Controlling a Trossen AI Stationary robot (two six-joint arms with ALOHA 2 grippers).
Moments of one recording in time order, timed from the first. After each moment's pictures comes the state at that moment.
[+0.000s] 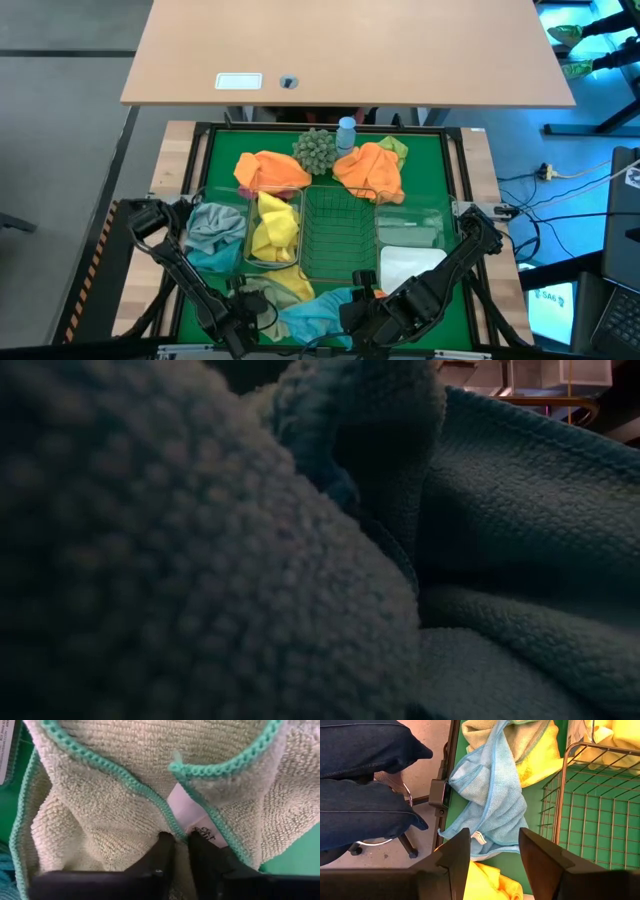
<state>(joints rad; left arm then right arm) -0.90 2.00 1.29 -0.86 -0.25 -1.25 0.70 2.13 2.34 -1.33 0.22 0.53</state>
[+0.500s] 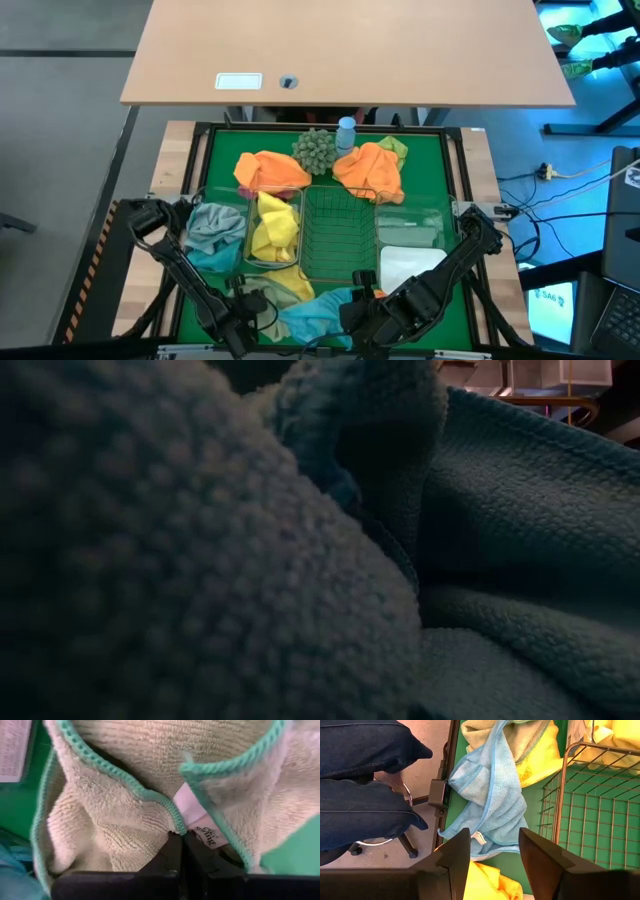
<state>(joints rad) -0.90 1.96 1.32 -0.90 -0.25 -1.24 0.70 2.13 2.34 -1.33 0.22 0.53</state>
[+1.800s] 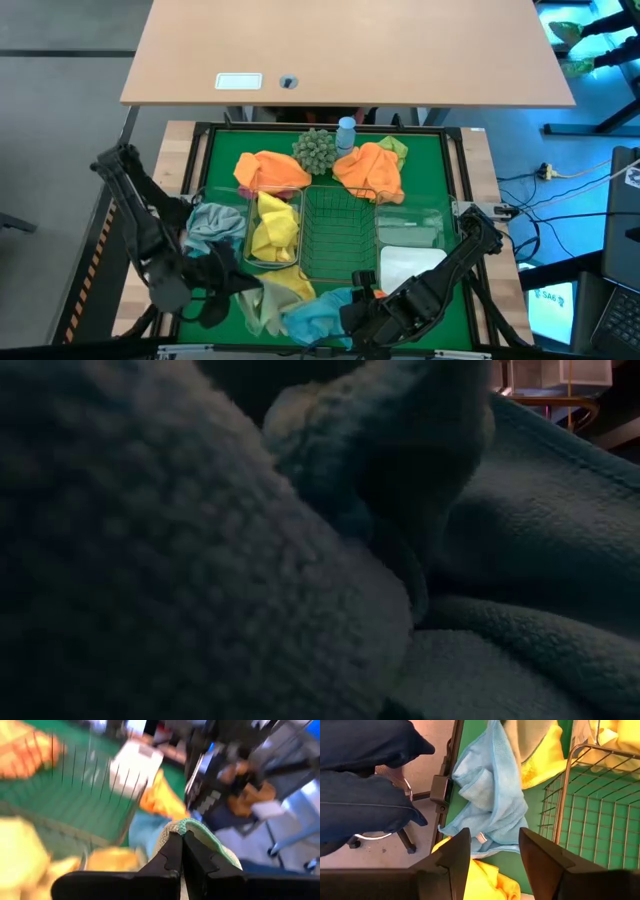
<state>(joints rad) -0.89 1.33 1.33 -0.62 -0.73 -0.93 0.70 2.12 2.34 -1.34 0.20 0.48</state>
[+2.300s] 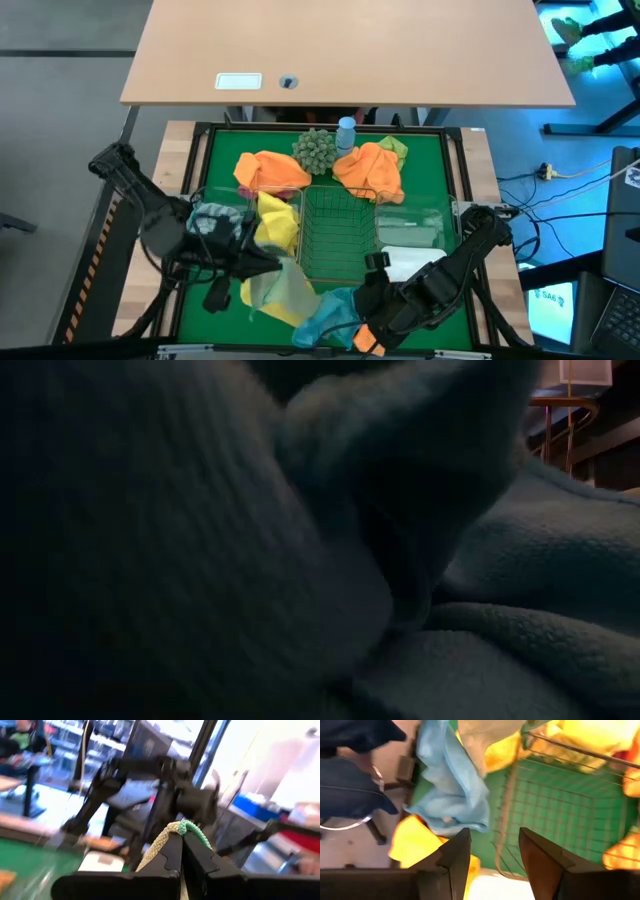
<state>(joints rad) -0.69 1.30 1.33 0.05 -0.58 -0.35 0.70 2.04 2.34 -1.51 0.30 0.44</state>
